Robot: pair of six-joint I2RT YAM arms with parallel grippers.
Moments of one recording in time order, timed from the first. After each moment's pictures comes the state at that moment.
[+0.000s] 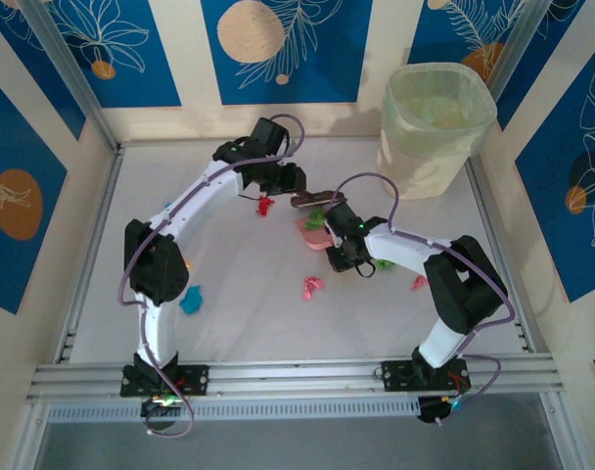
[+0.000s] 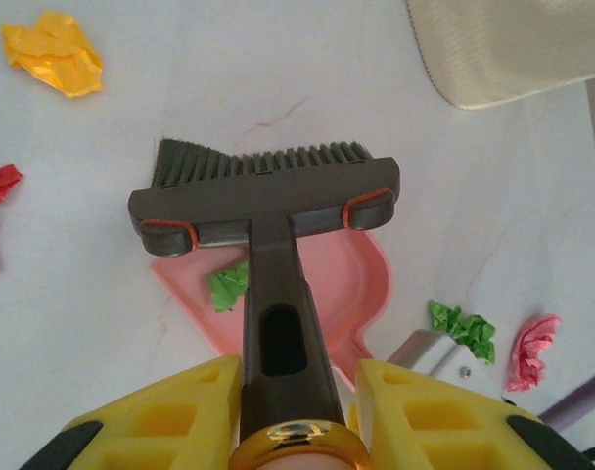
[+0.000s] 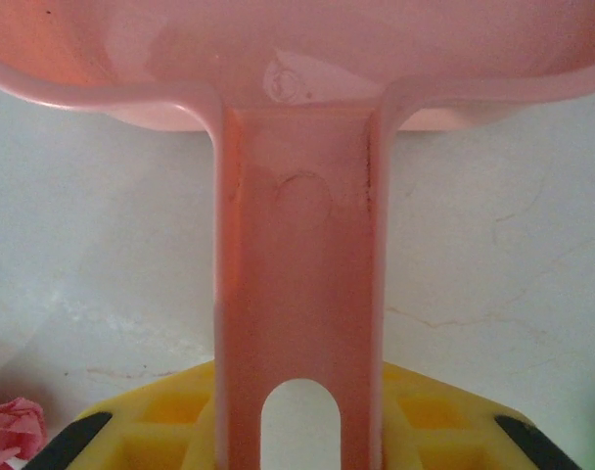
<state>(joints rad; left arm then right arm) -0.57 1.99 1.96 -0.89 0.25 -0.52 0.58 1.66 0.98 -0.60 0.08 0.20</state>
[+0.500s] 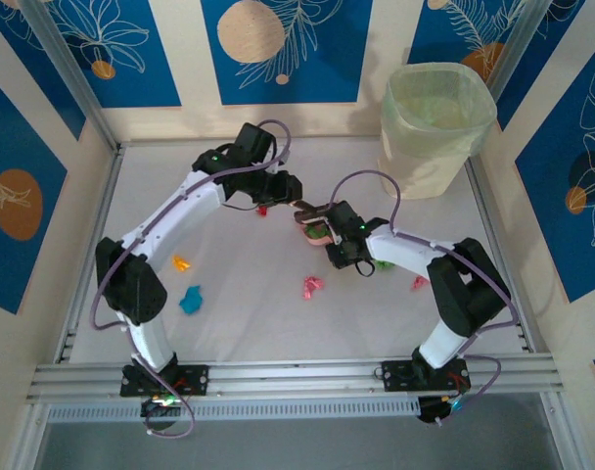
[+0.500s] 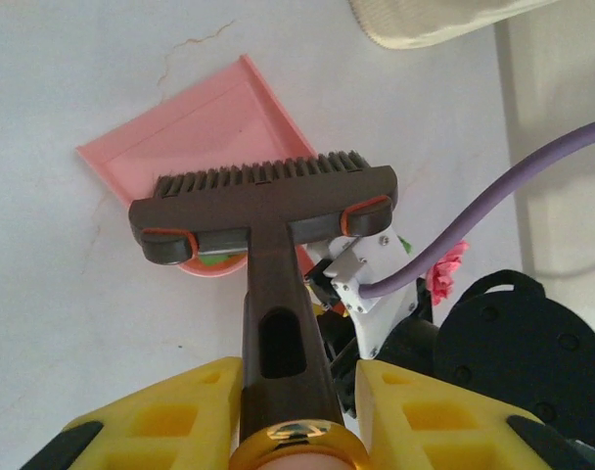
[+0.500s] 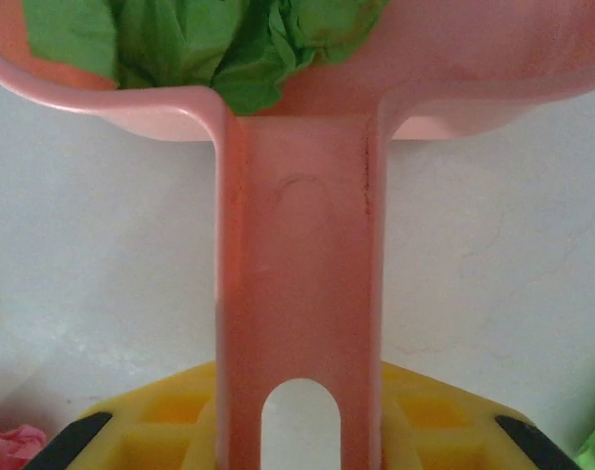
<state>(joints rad) -0.59 1.79 1.79 -0.90 0.38 -0.59 0.59 1.63 0.97 -0.54 0.12 0.19</state>
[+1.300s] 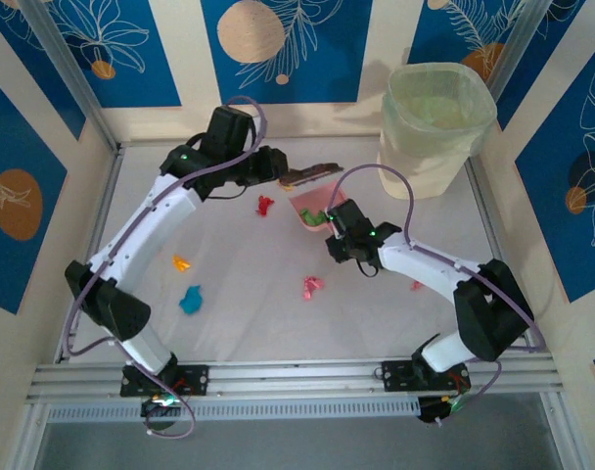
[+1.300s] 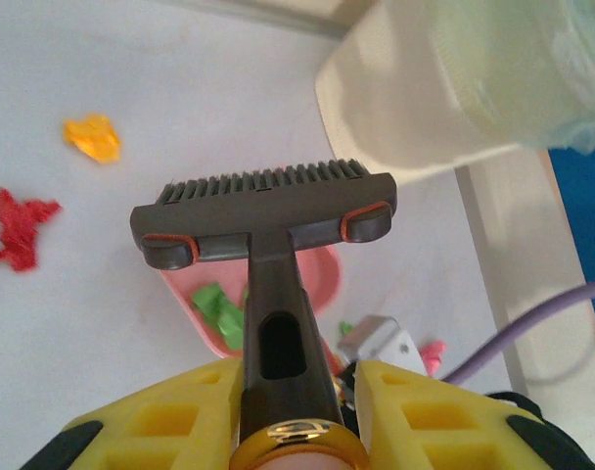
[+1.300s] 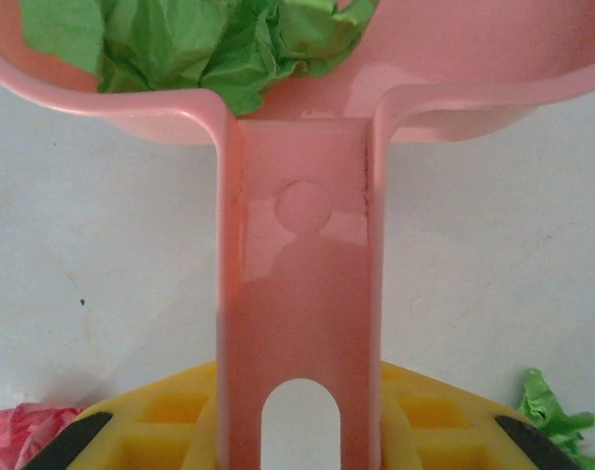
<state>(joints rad) -0.56 1.64 1.85 -0.86 0.16 -0.62 0.62 1.47 0.95 -0.51 0.19 0.17</state>
